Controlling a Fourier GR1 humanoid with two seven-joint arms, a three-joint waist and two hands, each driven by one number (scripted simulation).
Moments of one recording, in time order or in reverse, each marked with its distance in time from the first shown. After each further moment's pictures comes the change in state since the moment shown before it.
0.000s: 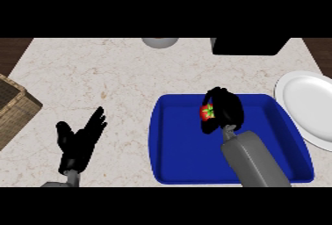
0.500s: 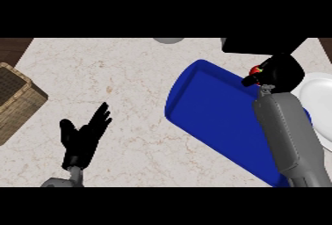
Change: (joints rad) left arm -0.029 -0.006 -0.019 -0.013 -0.009 -0.012 -0.009; right arm -0.253 -0.122 -0.327 0.161 0.228 -0.265 0.466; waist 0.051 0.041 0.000
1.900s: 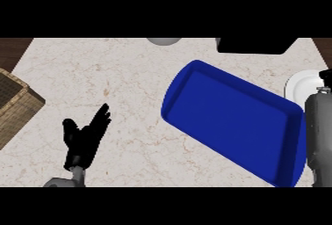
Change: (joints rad) left arm -0.001 -0.015 0.003 0.016 -0.013 0.018 0.010; right arm -0.004 -0.048 -0.518 0.048 0.785 -0.460 0.148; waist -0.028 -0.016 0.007
